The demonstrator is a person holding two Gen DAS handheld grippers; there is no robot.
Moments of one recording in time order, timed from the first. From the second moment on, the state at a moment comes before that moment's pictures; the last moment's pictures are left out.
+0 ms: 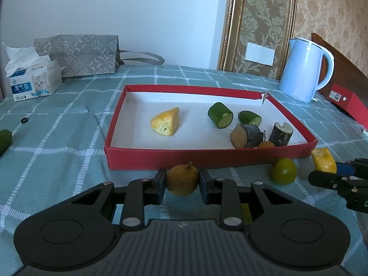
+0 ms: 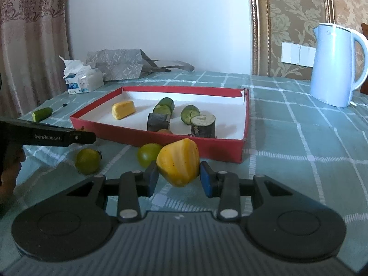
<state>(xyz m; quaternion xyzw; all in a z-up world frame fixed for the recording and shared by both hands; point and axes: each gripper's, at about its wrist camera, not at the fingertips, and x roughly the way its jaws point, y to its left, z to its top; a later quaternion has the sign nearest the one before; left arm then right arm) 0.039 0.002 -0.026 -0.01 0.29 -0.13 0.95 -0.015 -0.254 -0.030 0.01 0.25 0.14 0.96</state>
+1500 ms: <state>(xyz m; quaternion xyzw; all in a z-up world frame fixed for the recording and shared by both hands) 0.134 -0.056 0.004 0.07 0.23 -0.10 0.96 -0.010 -0.267 -0.030 0.05 0.25 0.14 0.96</state>
